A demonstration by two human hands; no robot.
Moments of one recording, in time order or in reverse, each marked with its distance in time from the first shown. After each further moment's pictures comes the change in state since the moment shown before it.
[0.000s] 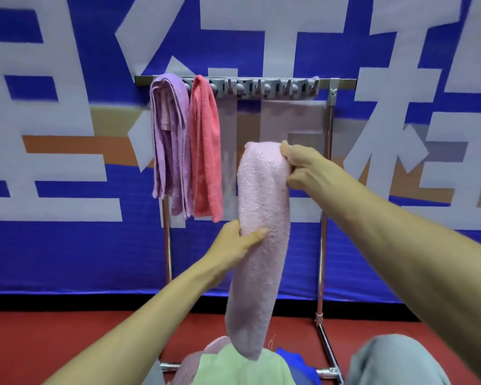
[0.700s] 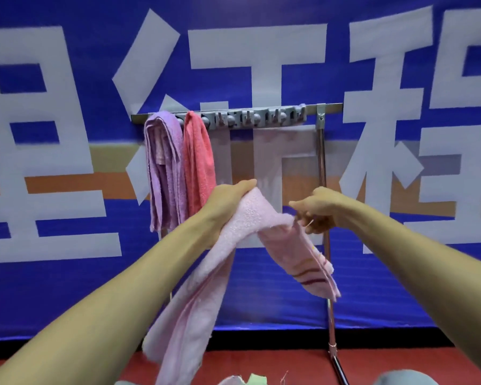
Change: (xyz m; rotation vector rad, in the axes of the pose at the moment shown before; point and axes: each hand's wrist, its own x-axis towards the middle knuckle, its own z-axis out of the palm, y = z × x) left_hand 0.061 0.104 -0.007 -0.003 0.121 -0.070; right_hand -0.011 0.002 -0.072 -0.874 -0.100 -0.067
